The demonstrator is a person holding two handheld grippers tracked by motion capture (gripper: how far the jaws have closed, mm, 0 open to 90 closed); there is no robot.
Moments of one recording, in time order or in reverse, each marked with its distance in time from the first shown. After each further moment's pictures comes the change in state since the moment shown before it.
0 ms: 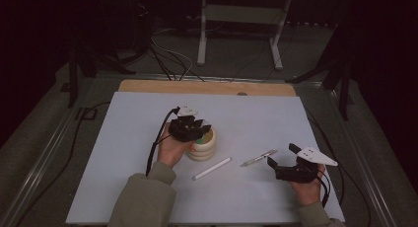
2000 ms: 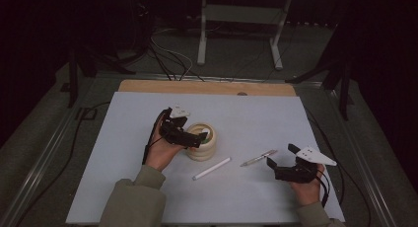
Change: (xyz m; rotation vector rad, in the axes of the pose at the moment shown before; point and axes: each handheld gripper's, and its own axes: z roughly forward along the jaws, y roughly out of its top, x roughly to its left) left arm -0.004 0.002 -0.033 0.028 0.075 0.011; right arm 0.001 0.000 0.001 0.008 0.007 -0.005
